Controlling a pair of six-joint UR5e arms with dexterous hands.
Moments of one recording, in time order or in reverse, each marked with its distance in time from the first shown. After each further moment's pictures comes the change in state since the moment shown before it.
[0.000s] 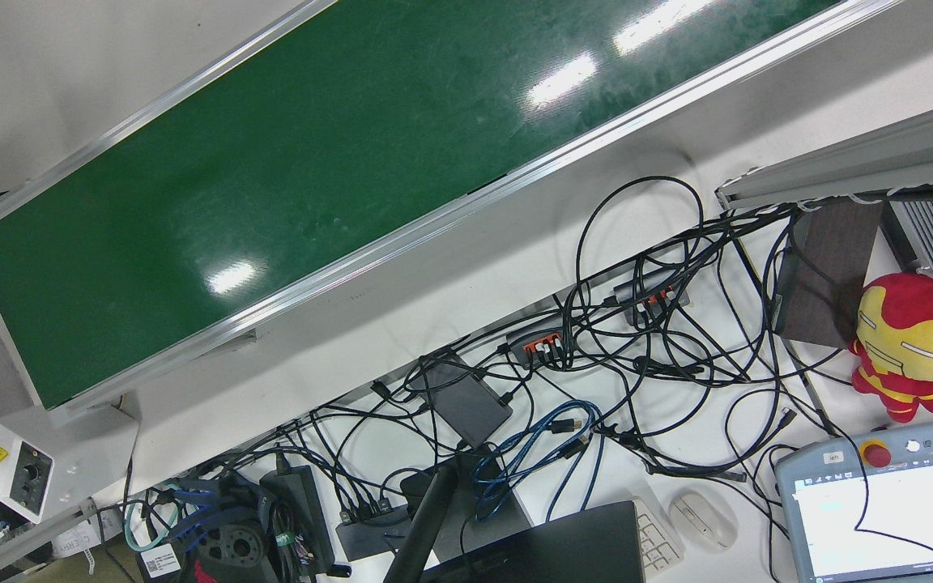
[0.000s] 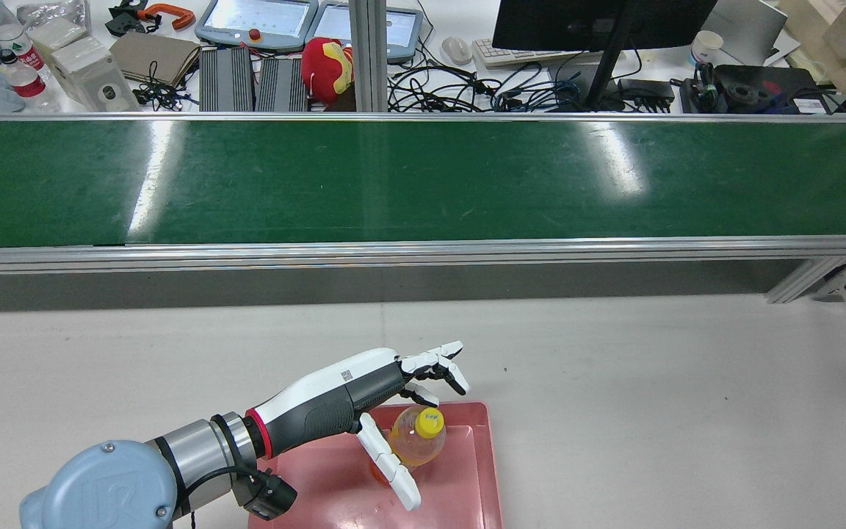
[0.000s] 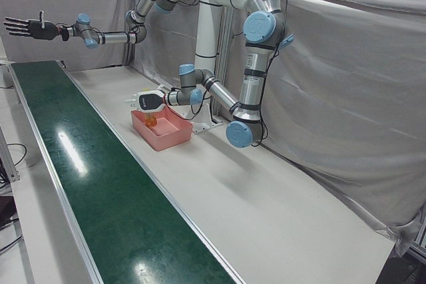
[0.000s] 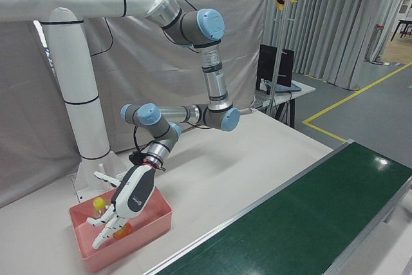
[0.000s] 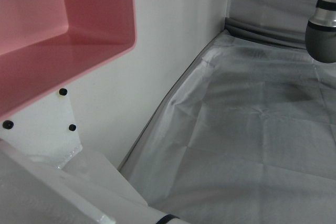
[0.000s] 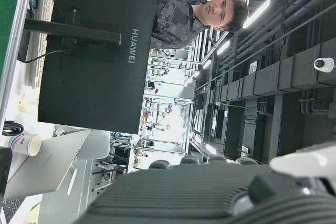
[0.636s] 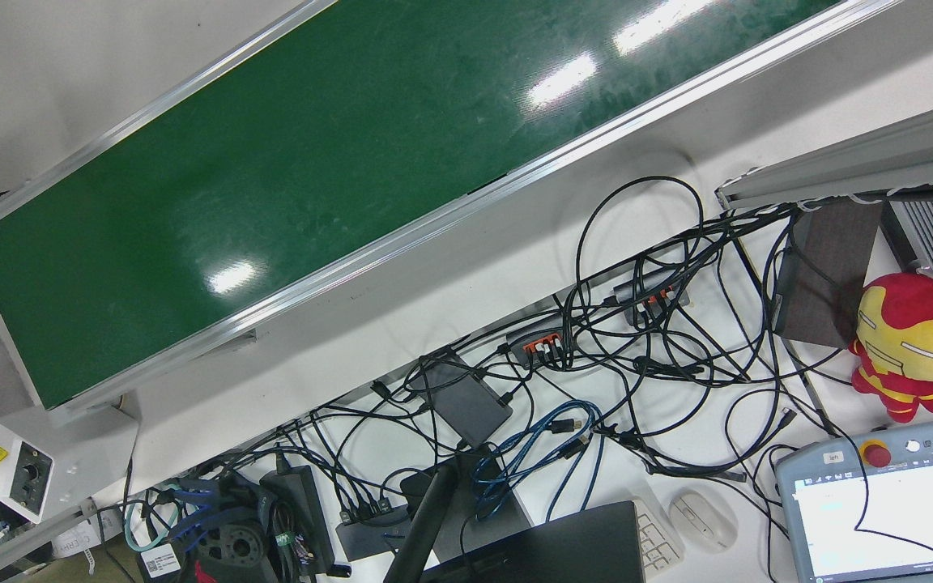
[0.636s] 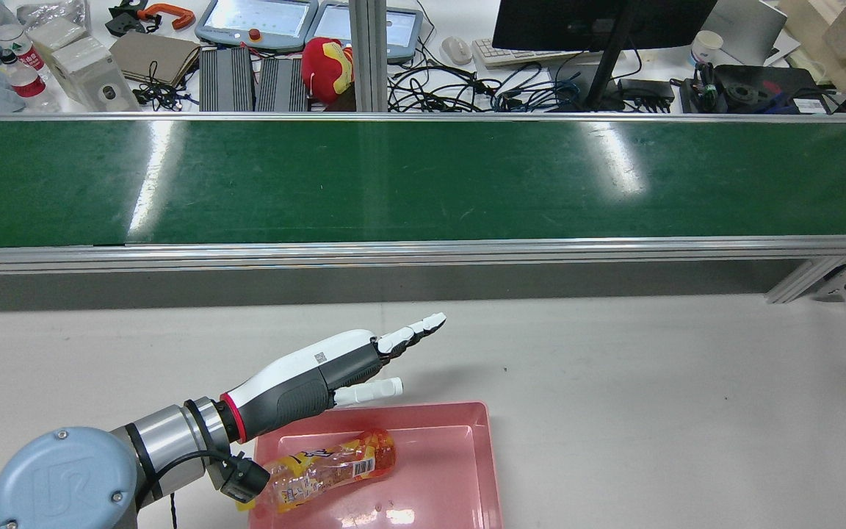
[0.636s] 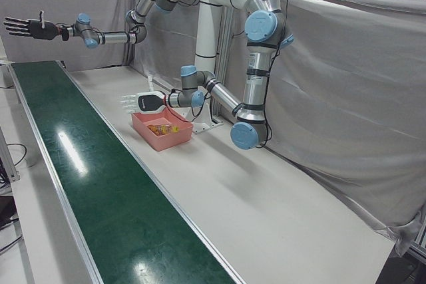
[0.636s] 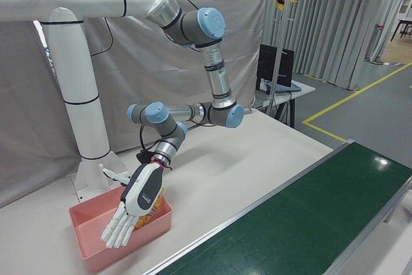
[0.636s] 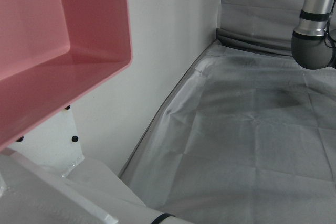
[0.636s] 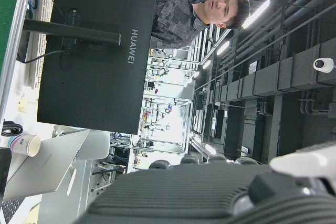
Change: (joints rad) left arm -0.037 0.052 -0.039 -0.037 0.001 -0.002; right arm 0.000 0.000 0.001 0.000 0.000 0.000
